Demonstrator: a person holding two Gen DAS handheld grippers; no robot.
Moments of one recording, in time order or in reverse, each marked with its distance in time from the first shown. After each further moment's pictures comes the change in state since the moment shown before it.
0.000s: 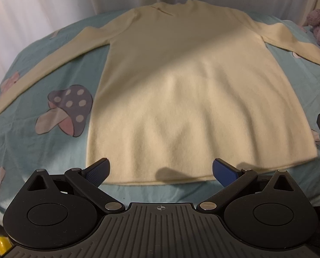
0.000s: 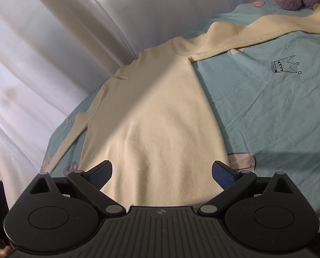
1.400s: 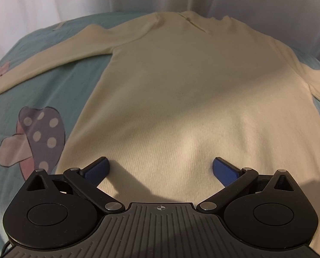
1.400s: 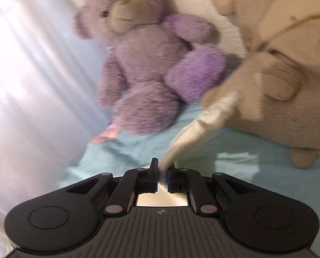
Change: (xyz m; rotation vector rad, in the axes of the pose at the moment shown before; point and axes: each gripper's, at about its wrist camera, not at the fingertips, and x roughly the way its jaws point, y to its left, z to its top) left arm 0.104 0.017 0.075 -0.195 -0.076 0.013; right arm 0.054 -0.186 0.219 0.260 -0.523 -0.446
